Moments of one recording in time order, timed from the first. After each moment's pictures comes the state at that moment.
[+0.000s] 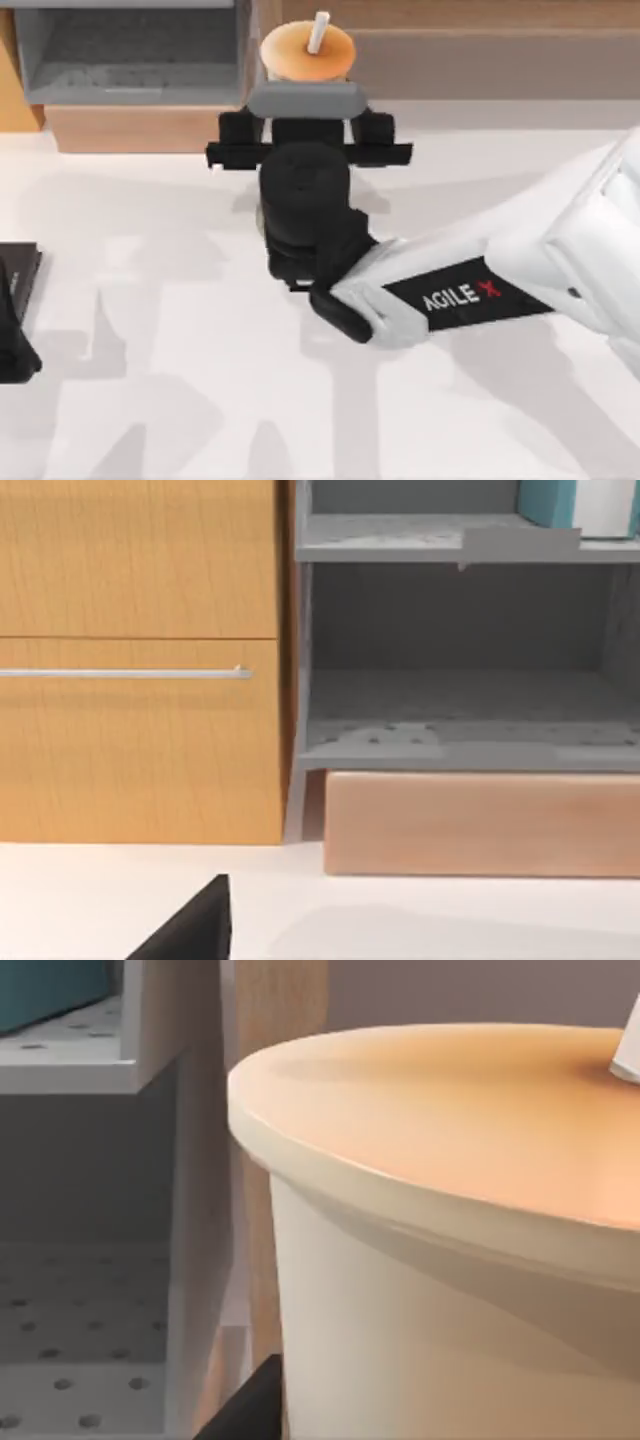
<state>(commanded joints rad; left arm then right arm) 0.00 0.00 0.00 0.00 0.00 0.00 0.86 2.29 1.31 0.99 0.90 0.00</state>
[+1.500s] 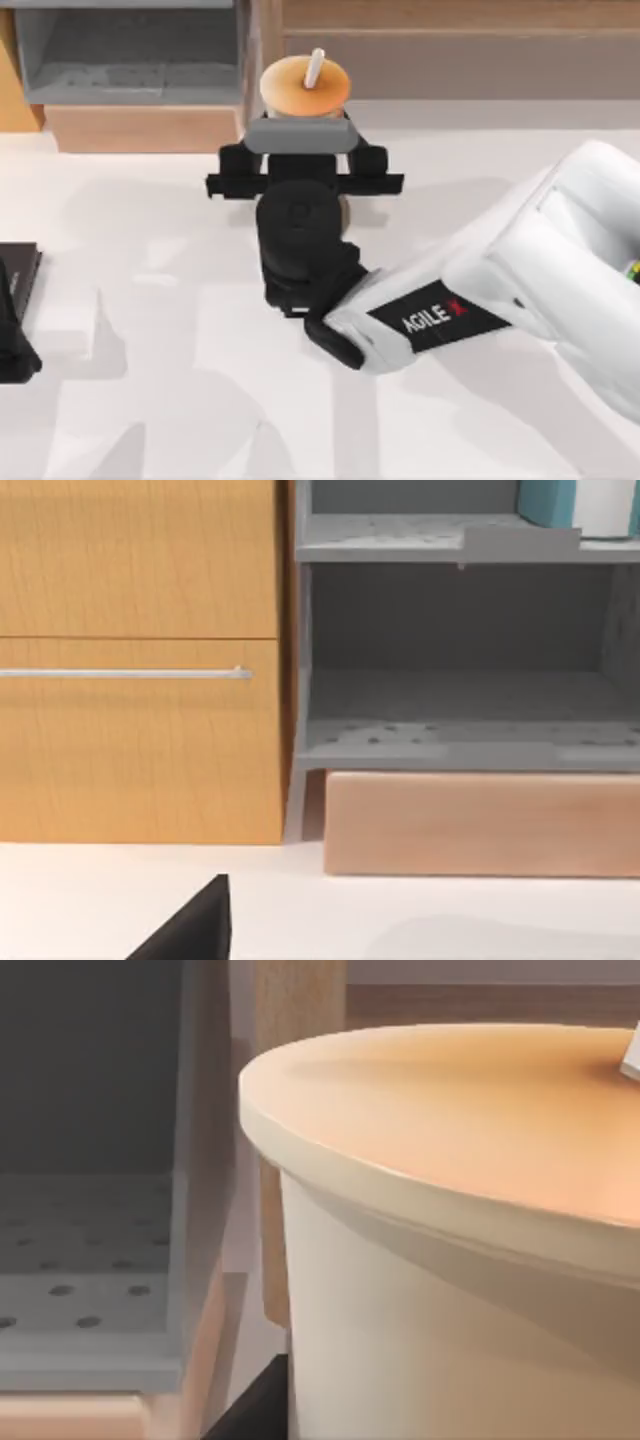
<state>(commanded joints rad) 0.00 0.00 0.00 0.00 0.00 0.00 0.87 2.39 1.31 1.08 0.92 -0.01</state>
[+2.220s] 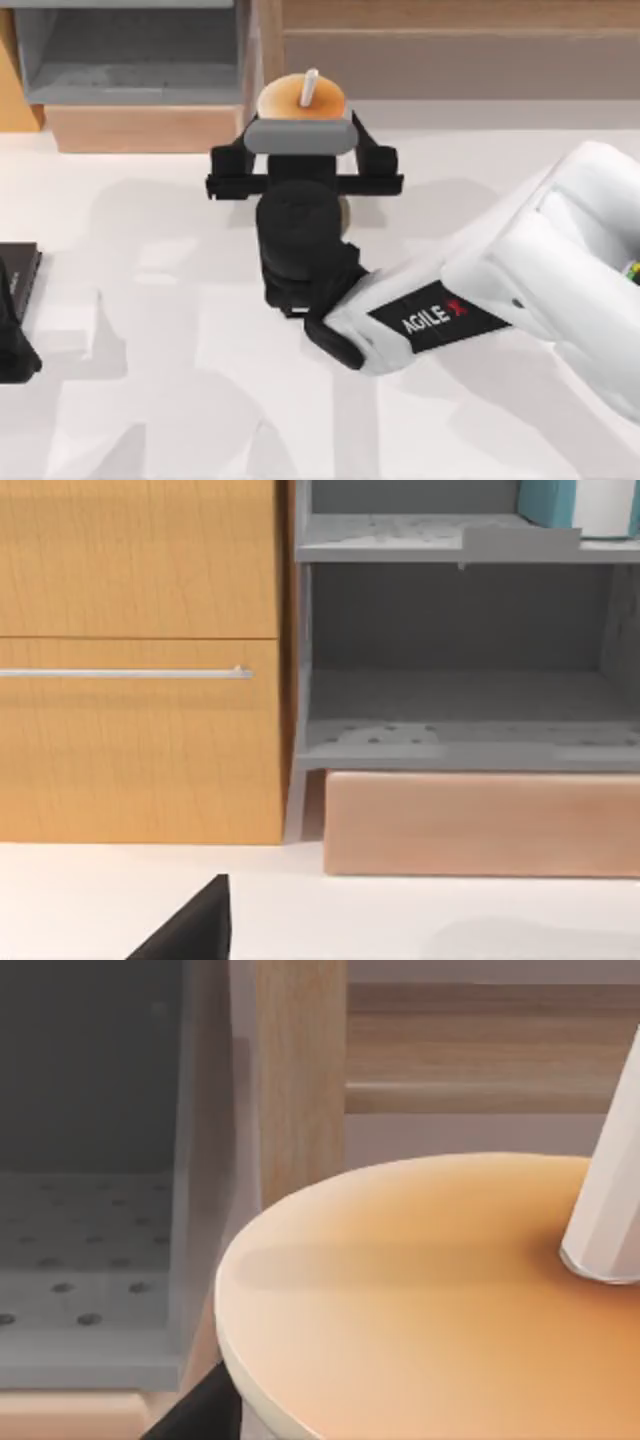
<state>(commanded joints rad) 0.00 0.00 0.00 0.00 0.00 0.00 0.87 2.39 1.31 1.08 0.92 -0.01</state>
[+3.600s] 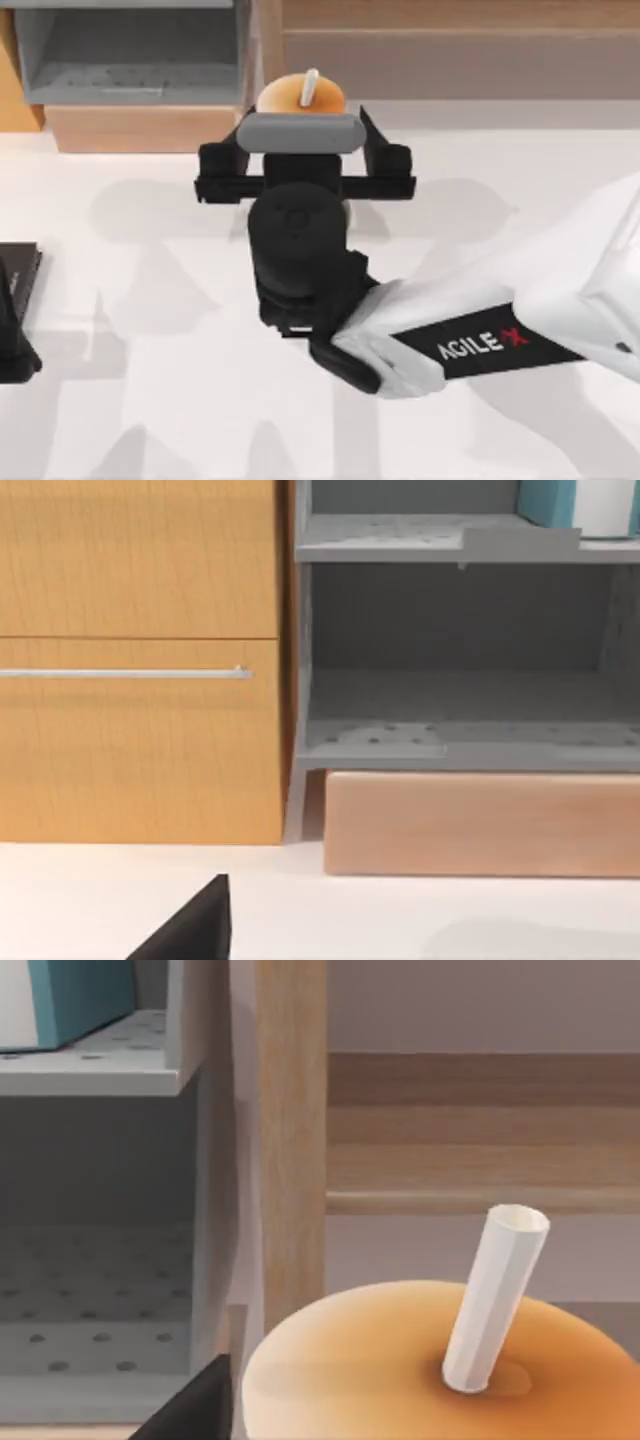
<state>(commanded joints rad) 0.00 0.00 0.00 0.00 0.00 0.00 0.96 2.17 1.17 1.00 1.01 0.00</state>
